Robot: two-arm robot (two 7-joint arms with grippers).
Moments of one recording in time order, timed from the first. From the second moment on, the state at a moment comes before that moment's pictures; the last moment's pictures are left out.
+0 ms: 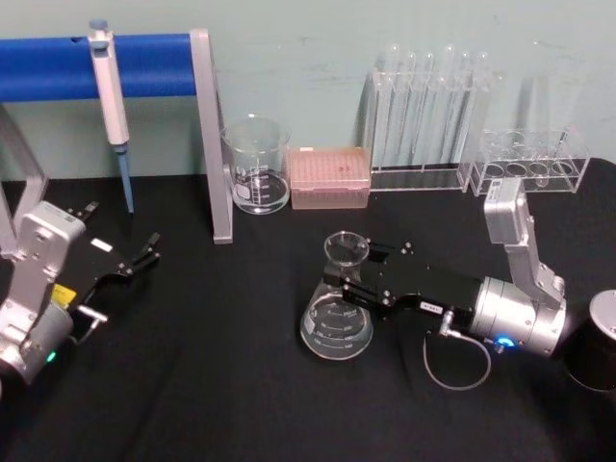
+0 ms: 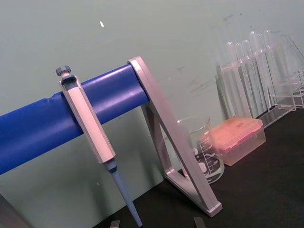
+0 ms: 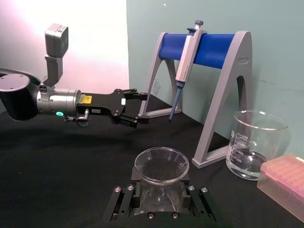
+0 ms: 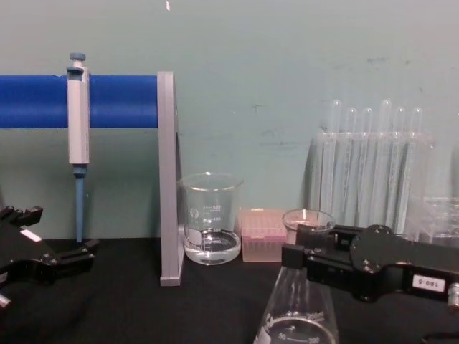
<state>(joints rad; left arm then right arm) -0.20 0.60 0.45 -1.41 -0.25 -0.12 0.03 0.40 0.47 -0.55 -1.24 0.55 -0.18 0.81</state>
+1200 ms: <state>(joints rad) -0.20 0.60 0.45 -1.41 -0.25 -0.12 0.03 0.41 0.46 -0.56 -1.22 0.55 -0.15 0.81</state>
